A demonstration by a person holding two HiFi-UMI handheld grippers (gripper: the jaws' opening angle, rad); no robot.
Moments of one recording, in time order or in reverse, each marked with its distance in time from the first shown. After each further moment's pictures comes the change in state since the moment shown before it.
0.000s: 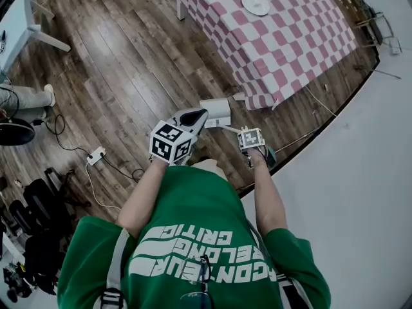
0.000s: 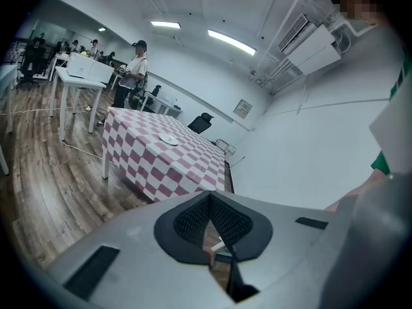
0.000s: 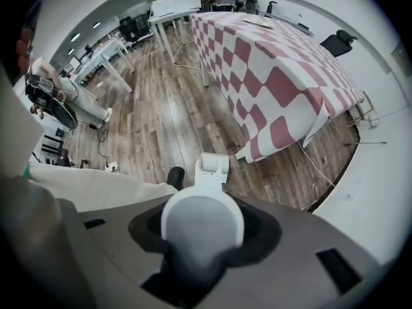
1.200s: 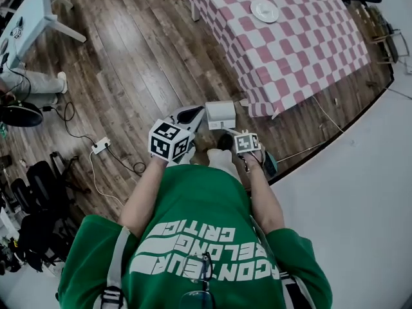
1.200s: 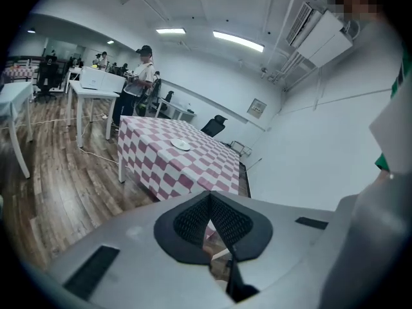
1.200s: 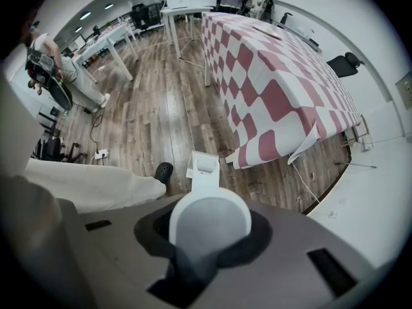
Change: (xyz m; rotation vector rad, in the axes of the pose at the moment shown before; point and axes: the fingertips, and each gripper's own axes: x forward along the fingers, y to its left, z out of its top) left arm 0.017 0.002 0.024 -0.006 -0.019 0.159; right arm -0.002 -0.028 0.011 -0.104 0.020 -0.097
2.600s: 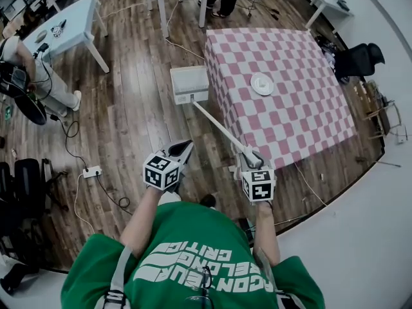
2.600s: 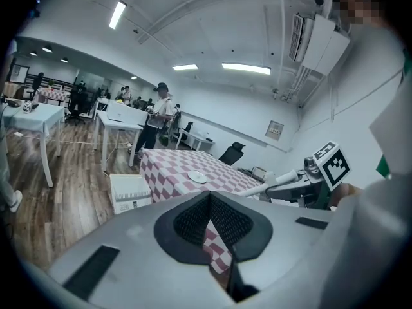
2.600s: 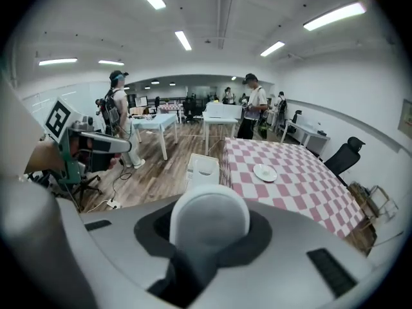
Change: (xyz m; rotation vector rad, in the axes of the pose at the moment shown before) left arm -0.023 -0.010 0.063 -0.013 -0.272 0.217; right arm -0.317 -0.045 0.171 -0.279 -0.830 0.106
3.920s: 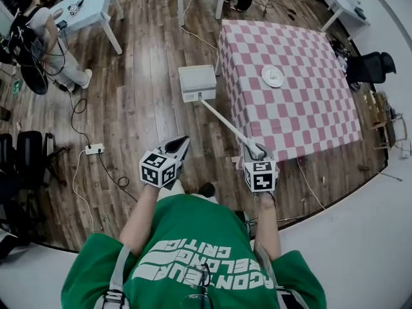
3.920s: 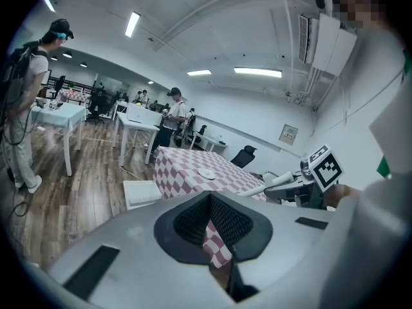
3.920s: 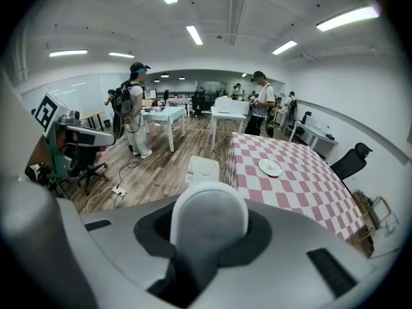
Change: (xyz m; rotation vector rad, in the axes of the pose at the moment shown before) left arm -0.053 -0.021 -0.041 -0.059 -0.042 0.127; right arm -0.008 0.007 -0.034 -0.076 0.033 0.041
